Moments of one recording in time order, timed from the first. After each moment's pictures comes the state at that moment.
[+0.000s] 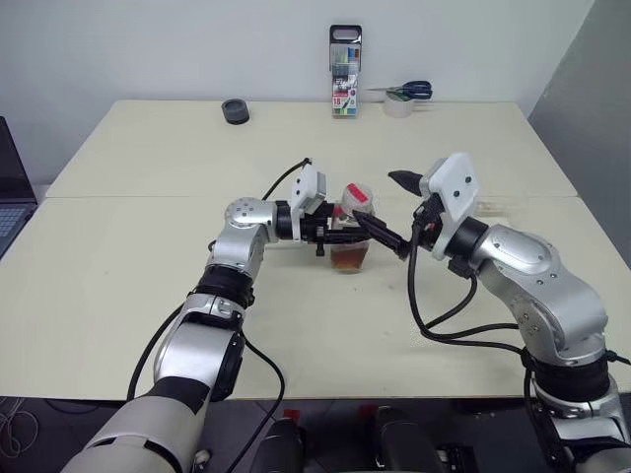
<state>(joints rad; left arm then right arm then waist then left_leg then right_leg) -0.96 0.26 -0.07 0.76 -0.26 -0.07 -1.40 -0.53 -0.47 0.07 -0.55 0.39 0.76 0.46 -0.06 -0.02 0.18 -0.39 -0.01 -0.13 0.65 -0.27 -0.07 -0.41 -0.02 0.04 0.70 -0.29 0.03</state>
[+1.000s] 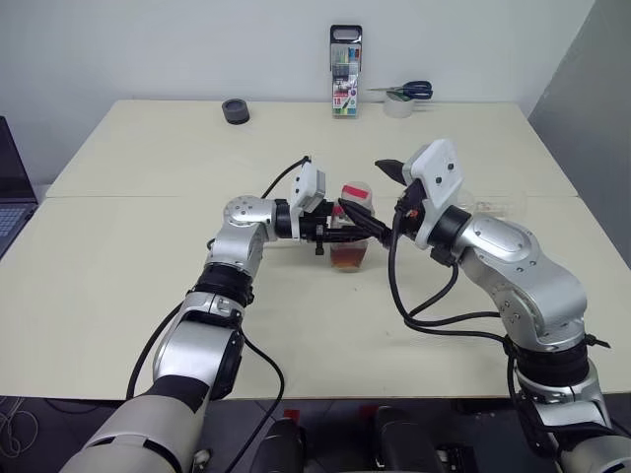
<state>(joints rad) -0.97 0.26 -0.07 0.77 -0.26 -0.07 -1.41 -0.62 -0.39 0.12 -0.48 0.34 0.77 0.41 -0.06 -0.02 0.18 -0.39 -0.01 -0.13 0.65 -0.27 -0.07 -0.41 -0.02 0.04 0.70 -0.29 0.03</state>
